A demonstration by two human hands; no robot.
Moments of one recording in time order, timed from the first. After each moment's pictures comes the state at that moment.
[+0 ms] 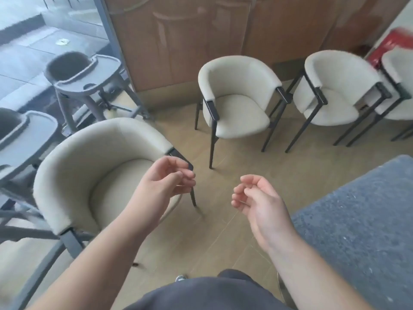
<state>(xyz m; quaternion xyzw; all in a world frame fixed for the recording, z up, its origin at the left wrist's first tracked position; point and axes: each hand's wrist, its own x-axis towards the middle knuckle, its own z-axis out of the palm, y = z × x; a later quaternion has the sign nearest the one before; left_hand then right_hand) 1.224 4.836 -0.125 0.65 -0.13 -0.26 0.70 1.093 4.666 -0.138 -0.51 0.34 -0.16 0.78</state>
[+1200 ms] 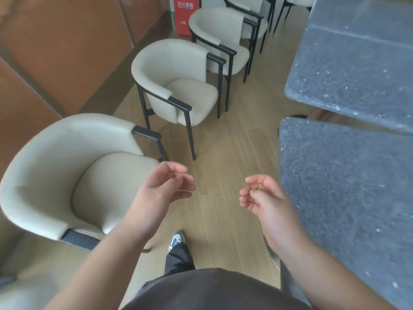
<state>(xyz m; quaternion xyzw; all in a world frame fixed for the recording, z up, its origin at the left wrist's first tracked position) 1.429 4.271 -0.154 0.54 -0.40 -0.56 0.49 1.197 4.267 -0.160 -0.35 0.58 -0.45 0.58</state>
